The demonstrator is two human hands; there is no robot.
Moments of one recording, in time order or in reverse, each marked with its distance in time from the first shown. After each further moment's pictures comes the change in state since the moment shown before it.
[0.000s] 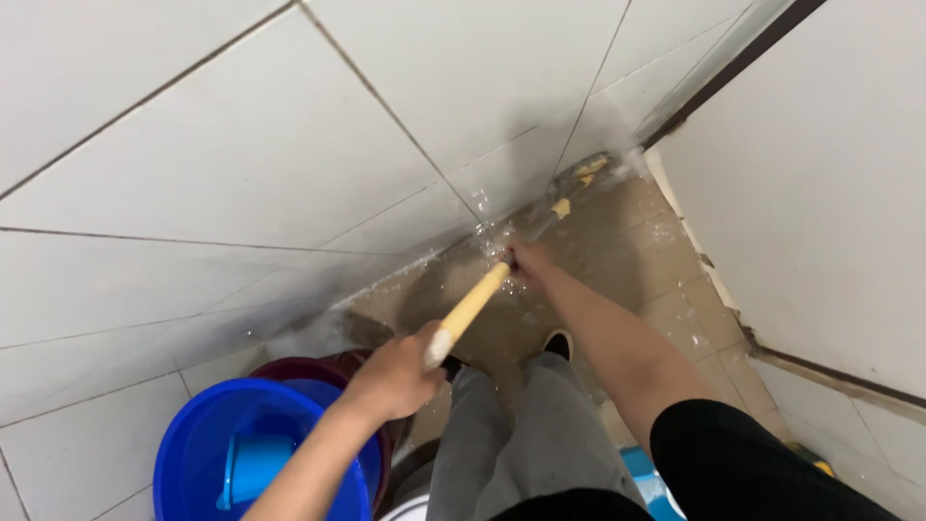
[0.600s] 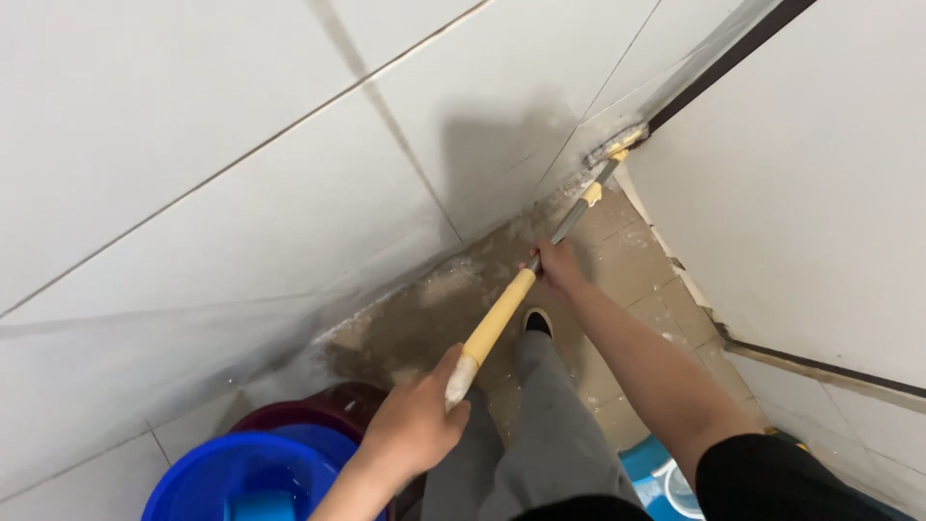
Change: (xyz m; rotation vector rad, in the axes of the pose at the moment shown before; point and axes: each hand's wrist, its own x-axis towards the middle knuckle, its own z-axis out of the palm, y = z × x) left_hand -0.015 0.025 -0.037 -0.023 -0.006 0.054; right_hand -0.098 -0.090 0.016 -0.042 0.228 -0.296
